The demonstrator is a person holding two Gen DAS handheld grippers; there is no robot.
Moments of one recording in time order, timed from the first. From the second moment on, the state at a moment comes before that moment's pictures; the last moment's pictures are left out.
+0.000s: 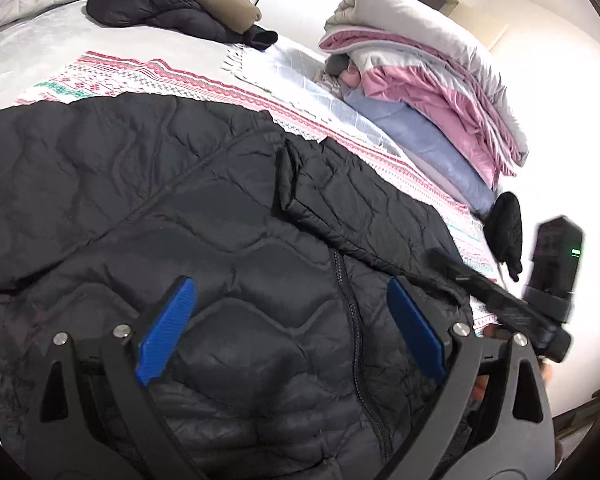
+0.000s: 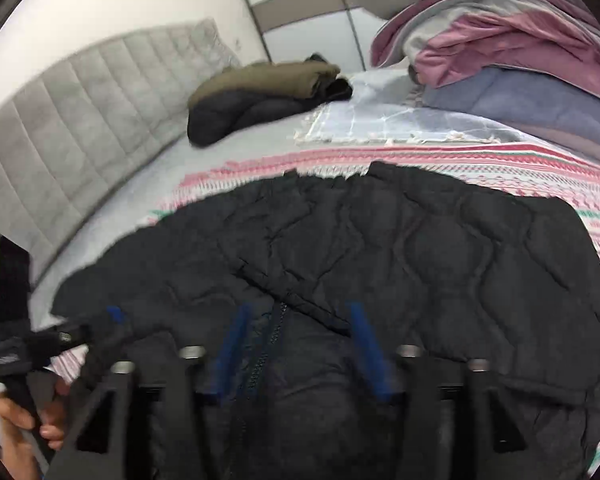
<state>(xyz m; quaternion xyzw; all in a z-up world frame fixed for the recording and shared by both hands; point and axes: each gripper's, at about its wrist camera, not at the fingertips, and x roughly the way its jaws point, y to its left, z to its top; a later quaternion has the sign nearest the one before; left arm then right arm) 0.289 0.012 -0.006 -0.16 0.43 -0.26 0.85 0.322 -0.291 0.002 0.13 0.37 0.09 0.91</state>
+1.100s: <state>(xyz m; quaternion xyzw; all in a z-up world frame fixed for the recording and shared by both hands) 0.309 -0.060 -0.020 -0.02 0.52 -0.22 0.82 0.268 -0.432 -0.011 0.12 0.38 -0.15 0.91</state>
